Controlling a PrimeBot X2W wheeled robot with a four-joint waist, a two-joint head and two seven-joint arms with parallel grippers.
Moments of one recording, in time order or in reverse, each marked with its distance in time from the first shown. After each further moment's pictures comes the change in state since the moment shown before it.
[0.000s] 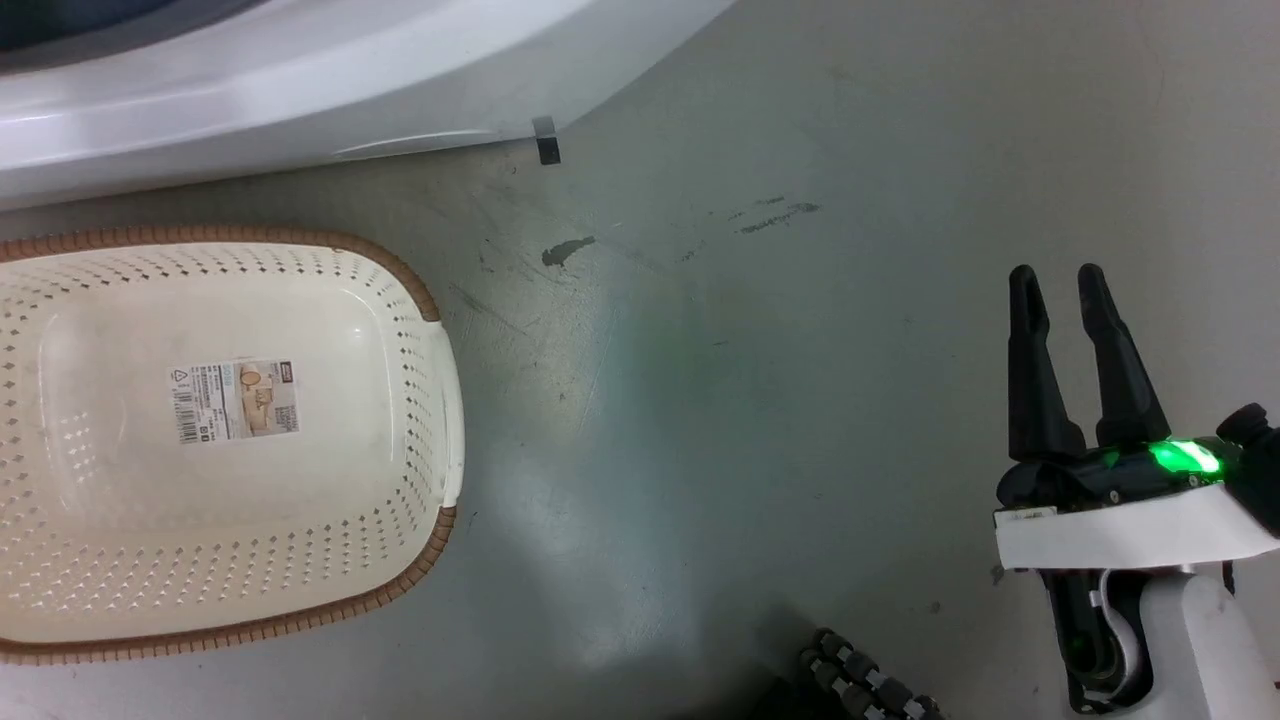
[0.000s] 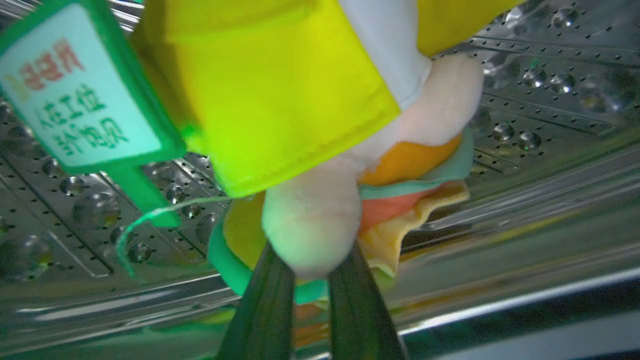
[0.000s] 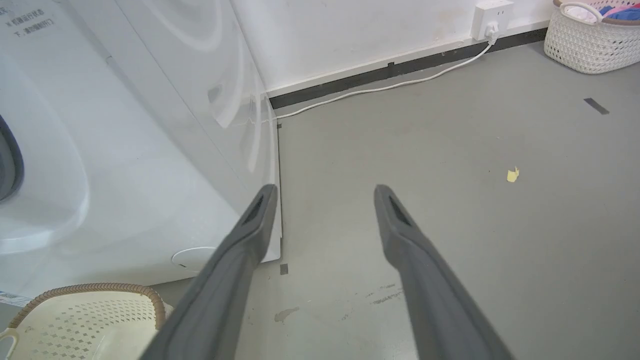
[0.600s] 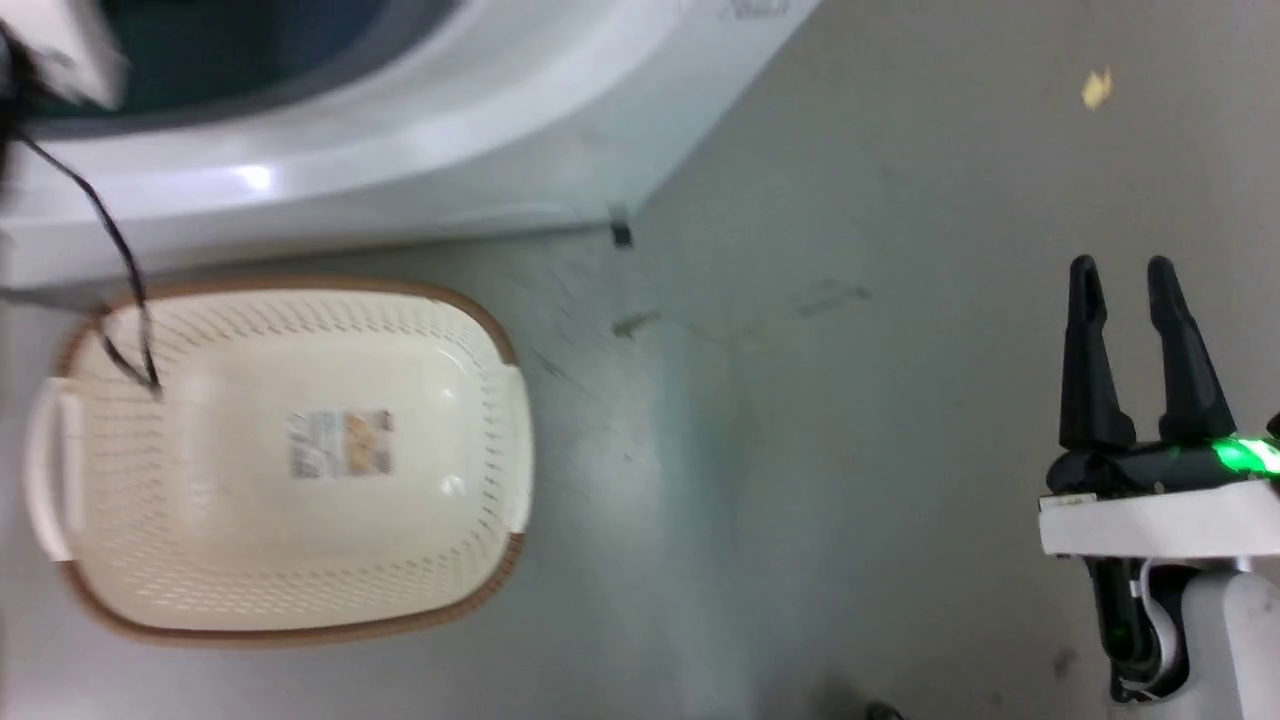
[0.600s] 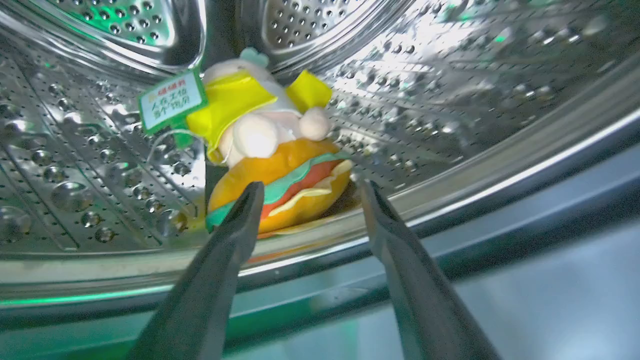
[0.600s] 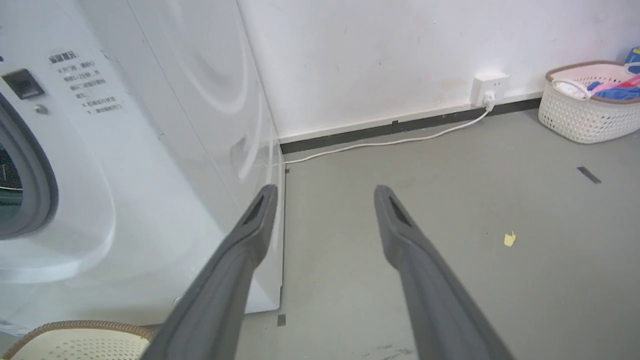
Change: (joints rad) left arm 0.155 -0.121 -0.069 0.116 -0.197 0.000 -0.283; right arm -0.006 0.000 -0.091 0.005 -0.106 0.000 0.000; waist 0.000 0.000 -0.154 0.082
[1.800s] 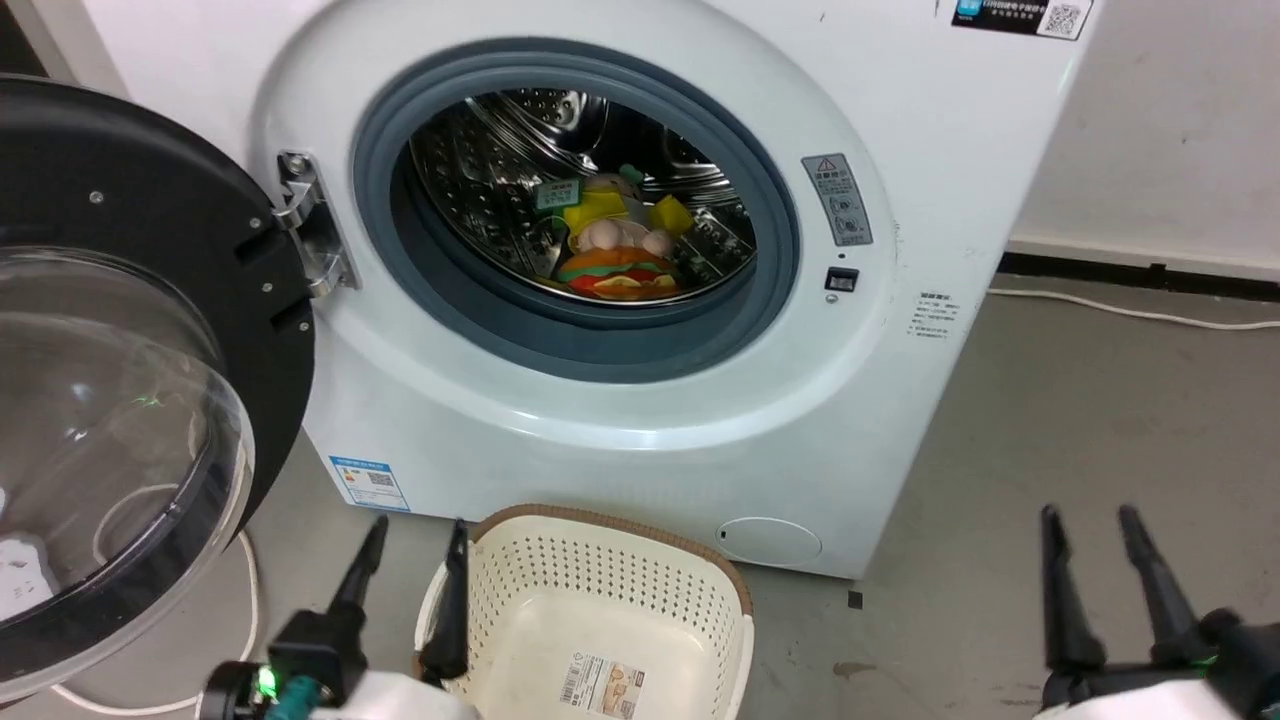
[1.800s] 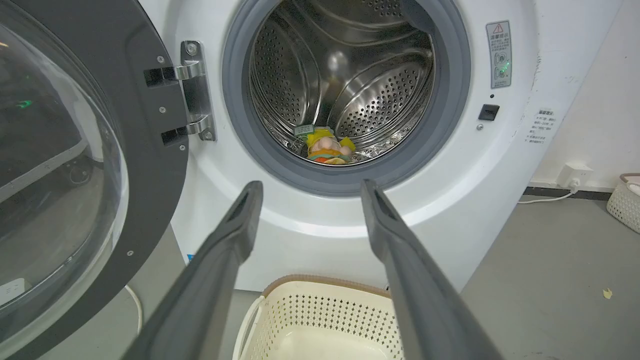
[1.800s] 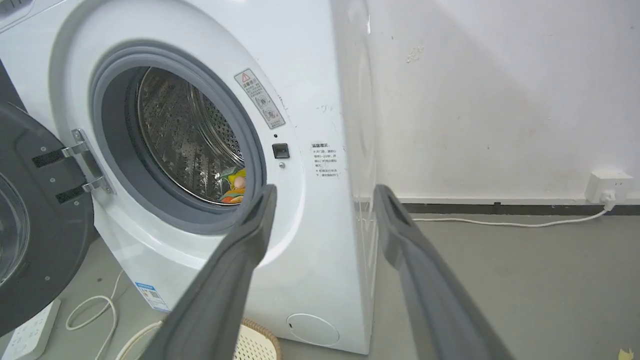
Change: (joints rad) left arm 1.219 -0.340 0.117 -0.626 0.132 0.221 -0.459; right arm 0.320 0.000 -0.045 0.034 -0.150 0.000 0.000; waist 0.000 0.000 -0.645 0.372
